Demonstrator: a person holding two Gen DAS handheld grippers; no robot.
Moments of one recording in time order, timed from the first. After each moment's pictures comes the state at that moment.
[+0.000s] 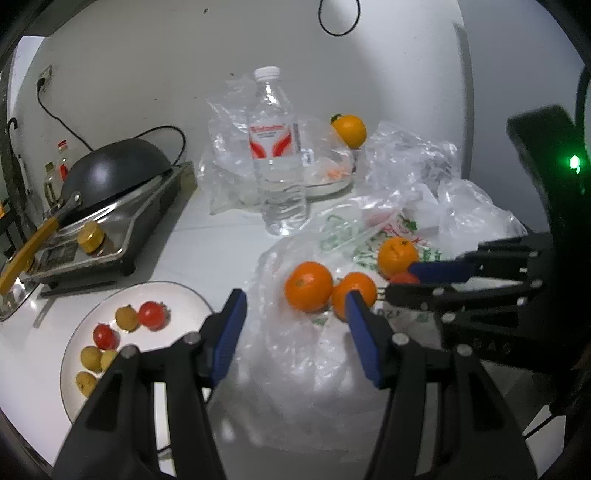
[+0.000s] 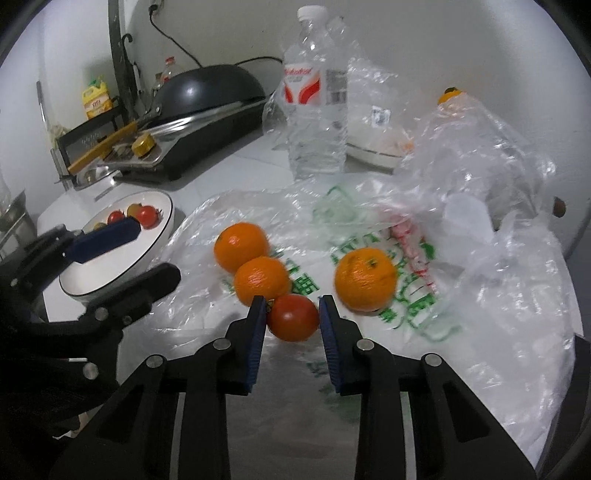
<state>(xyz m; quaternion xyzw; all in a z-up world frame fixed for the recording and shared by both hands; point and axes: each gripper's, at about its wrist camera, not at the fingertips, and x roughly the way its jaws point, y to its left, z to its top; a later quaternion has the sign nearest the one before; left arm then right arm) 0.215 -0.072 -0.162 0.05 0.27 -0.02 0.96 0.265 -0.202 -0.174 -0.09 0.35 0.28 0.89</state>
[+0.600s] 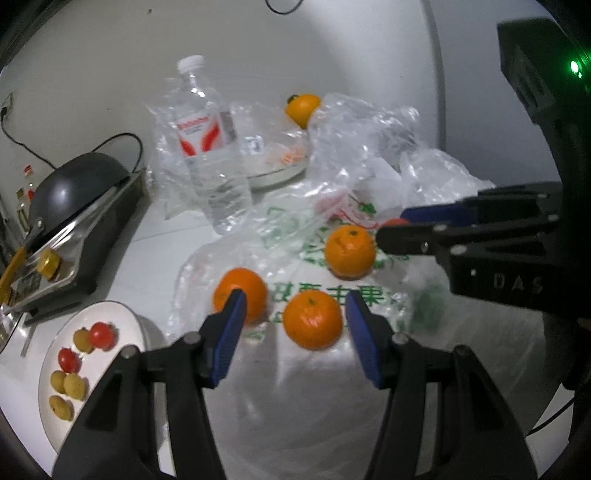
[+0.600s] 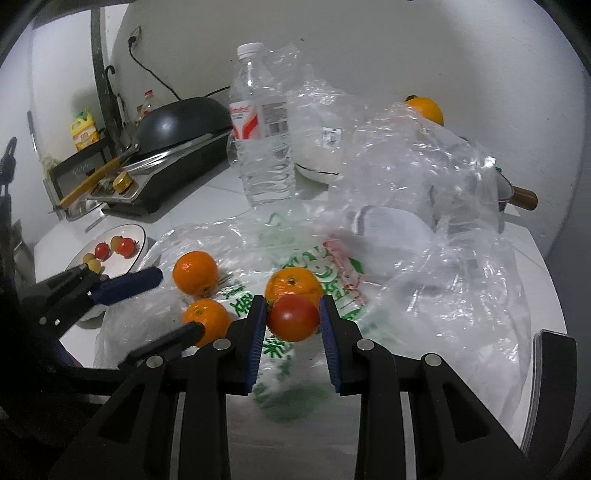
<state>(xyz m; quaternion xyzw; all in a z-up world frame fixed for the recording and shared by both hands) 0.242 -0.125 -0.175 0.10 0.30 -0.06 0.95 0.279 -0.253 -0.161 -0.05 0.33 0.26 0.91</state>
